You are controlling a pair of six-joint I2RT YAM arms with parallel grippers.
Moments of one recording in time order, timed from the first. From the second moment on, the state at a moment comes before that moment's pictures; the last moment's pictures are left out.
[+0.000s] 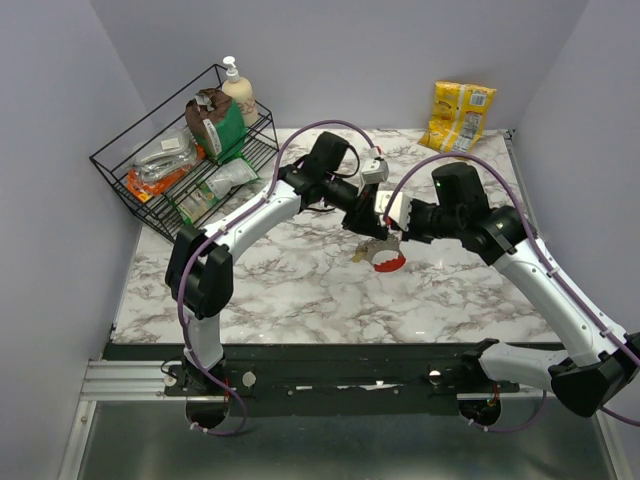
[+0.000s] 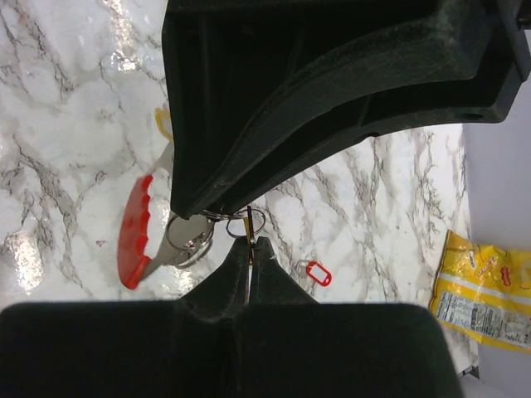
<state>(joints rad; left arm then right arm) -0.65 1.87 1.66 -0.47 1.24 0.29 0.55 1.17 1.26 -0.80 -0.33 -0.90</state>
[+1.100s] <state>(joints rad) -0.66 1.87 1.62 -0.28 1.07 0.06 0.55 1.16 1.24 -0.75 -0.25 -0.88</state>
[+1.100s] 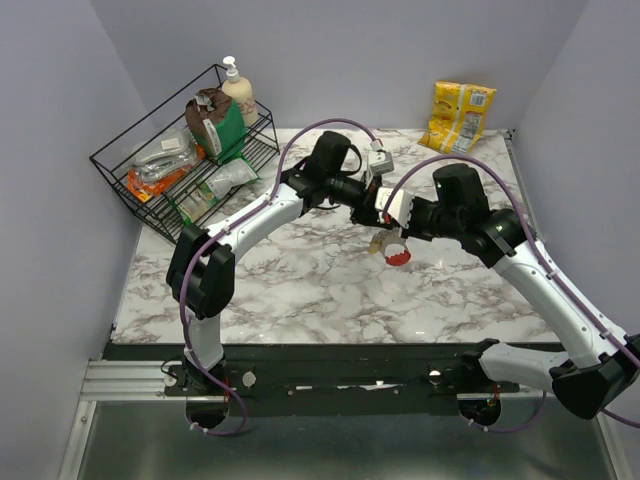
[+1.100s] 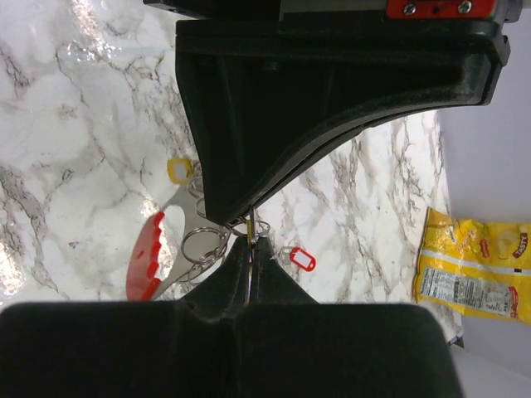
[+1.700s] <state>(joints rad) -0.65 1.87 1.55 -0.20 1.04 0.00 0.55 1.14 1.16 -0.70 -0.17 -0.88</state>
